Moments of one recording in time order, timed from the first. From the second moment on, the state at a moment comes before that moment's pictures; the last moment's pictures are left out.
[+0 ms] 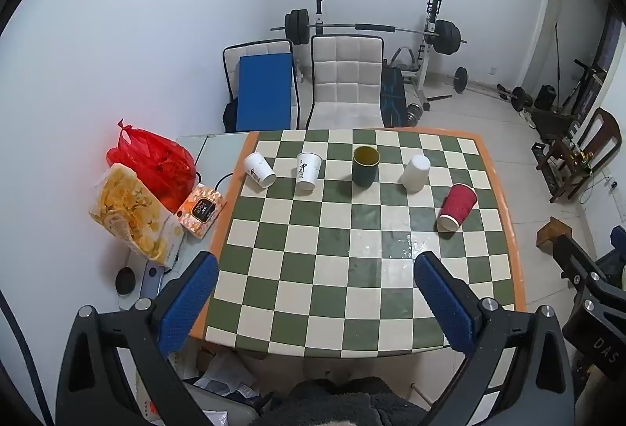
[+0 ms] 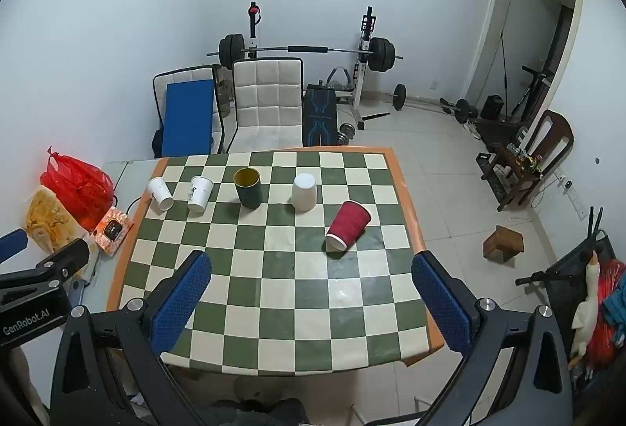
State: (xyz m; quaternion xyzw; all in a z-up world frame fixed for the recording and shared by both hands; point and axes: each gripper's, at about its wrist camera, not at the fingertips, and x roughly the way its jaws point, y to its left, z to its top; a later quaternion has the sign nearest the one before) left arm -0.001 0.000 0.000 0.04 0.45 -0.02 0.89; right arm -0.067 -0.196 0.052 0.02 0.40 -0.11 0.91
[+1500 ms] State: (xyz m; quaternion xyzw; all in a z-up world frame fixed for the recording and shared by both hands) left arm 0.008 0.001 0.028 0.03 0.44 -0.02 0.90; right arm -0.059 -0.168 0.083 0.02 0.39 -0.10 0.92
